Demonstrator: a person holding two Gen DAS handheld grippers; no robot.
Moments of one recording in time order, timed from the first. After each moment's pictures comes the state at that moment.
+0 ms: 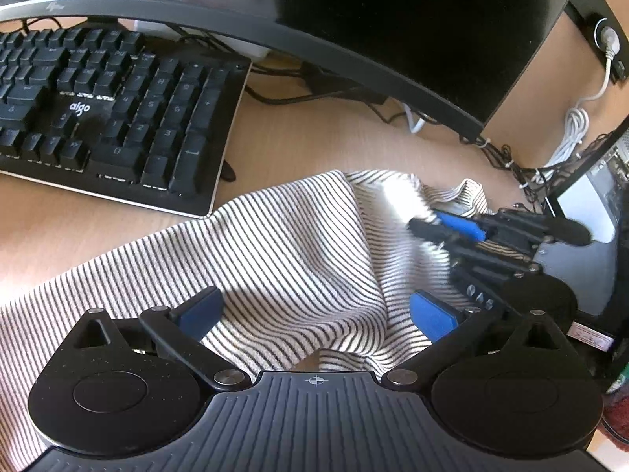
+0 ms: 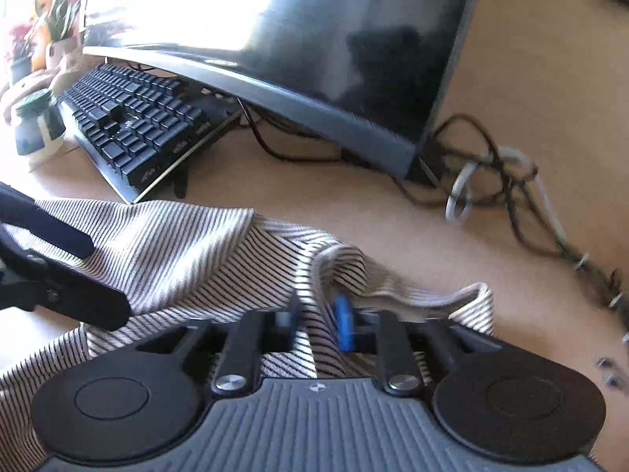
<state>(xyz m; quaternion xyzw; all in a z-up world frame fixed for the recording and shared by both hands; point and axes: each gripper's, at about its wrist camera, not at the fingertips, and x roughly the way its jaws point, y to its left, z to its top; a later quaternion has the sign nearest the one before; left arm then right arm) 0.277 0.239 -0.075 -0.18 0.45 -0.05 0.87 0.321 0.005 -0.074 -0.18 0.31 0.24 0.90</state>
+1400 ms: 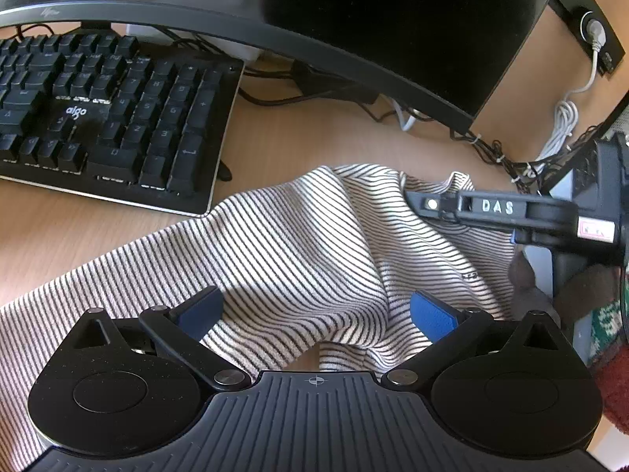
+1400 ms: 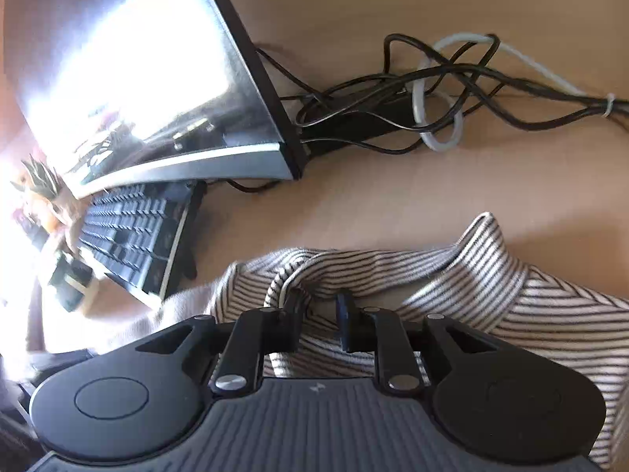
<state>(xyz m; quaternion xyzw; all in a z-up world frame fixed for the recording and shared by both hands) 0.267 0.238 -0.076 -0.17 0.44 -0.06 0.88 0.383 -0.058 -0.089 0.15 0.43 0.27 0.85</state>
